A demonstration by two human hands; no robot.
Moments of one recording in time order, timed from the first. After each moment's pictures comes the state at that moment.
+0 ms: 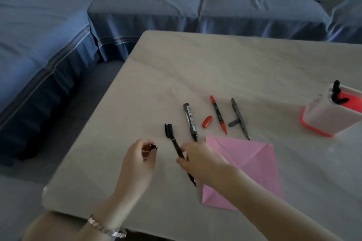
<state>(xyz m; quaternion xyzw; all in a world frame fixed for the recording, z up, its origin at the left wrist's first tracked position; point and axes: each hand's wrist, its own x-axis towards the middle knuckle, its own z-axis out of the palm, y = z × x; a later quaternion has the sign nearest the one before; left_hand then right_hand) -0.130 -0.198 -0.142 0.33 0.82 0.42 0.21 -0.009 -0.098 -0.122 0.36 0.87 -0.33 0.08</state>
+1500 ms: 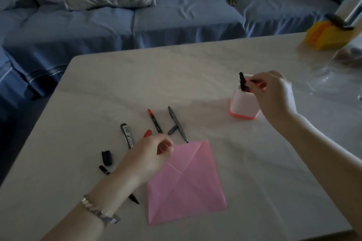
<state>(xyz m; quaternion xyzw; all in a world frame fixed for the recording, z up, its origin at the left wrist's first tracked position) -0.036 -0.094 -0.090 0.62 0.69 0.21 0.31 0.213 0.054 -0.063 0.60 0.70 -0.10 -0.37</state>
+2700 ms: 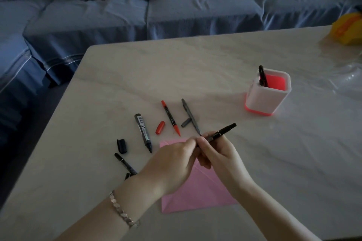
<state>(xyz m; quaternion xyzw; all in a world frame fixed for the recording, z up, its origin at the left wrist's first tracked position) -0.013 -0.114 -0.086 0.74 0.59 0.20 0.26 0.114 -0.086 -0.095 0.45 0.55 -0.61 -0.36</state>
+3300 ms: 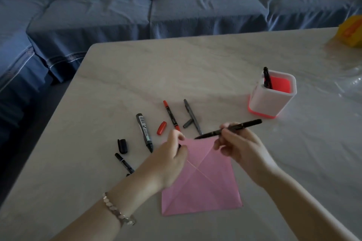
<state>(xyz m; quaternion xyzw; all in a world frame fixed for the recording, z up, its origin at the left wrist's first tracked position) -0.025 -0.113 -0.091 0.59 0.68 0.21 0.39 0.143 -0.050 -0.094 0.43 0.40 -0.72 -0.37</state>
